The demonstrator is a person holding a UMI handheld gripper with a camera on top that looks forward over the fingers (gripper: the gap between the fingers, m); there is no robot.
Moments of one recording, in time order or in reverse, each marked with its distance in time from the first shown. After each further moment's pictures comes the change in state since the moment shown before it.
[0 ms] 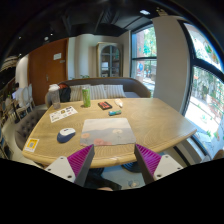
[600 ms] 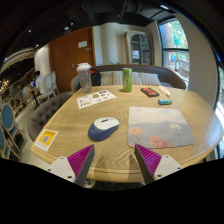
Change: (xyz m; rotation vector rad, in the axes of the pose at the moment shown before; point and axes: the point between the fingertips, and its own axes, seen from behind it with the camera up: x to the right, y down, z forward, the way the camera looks) arm -0.179 0.050 0.124 -0.112 -0.301 -0.077
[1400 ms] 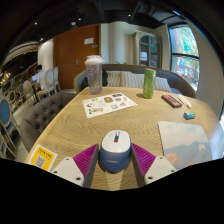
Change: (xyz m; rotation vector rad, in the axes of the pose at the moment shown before) arm -0.081 -0.040 0.116 0.005 0.005 -0.075
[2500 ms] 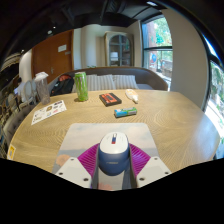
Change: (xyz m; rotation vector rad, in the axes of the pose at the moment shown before) arm 0.283 0.009 -0.035 0.024 0.180 0.130
